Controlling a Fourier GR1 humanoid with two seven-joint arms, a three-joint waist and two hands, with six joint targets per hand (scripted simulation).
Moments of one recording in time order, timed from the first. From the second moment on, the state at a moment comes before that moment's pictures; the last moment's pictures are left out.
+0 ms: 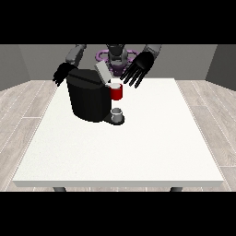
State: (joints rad) left arm -1.15 0.44 0.06 -0.64 -0.76 -0.23 -0.16; right arm -0.30 -0.06 -0.10 -1.29 -0.05 -0.16 -0.12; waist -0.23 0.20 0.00
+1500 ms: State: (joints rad) left arm -0.57 0.08 0.36 -0.74 -0.26 -0.27 -0.25; right arm -0.14 -0.16 -0.08 -1.46 -0.09 -0.04 0.02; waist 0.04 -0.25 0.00
